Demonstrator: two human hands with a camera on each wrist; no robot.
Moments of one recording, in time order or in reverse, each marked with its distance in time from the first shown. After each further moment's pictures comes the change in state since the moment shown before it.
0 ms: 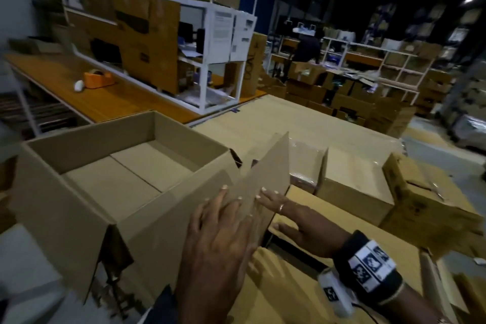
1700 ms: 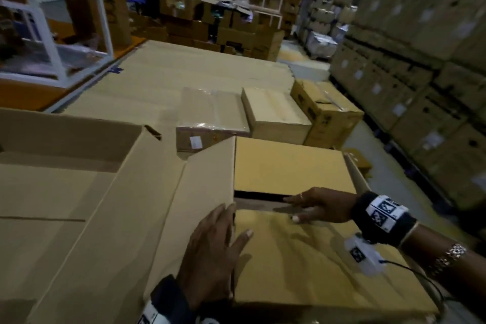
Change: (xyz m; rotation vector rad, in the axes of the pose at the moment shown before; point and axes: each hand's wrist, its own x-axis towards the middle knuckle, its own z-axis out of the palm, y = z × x) left_hand 0.031 -0.055 0.137 -0.736 -0.667 0.013; right_hand -0.091 0.007 0.027 0.246 -0.210 0.857
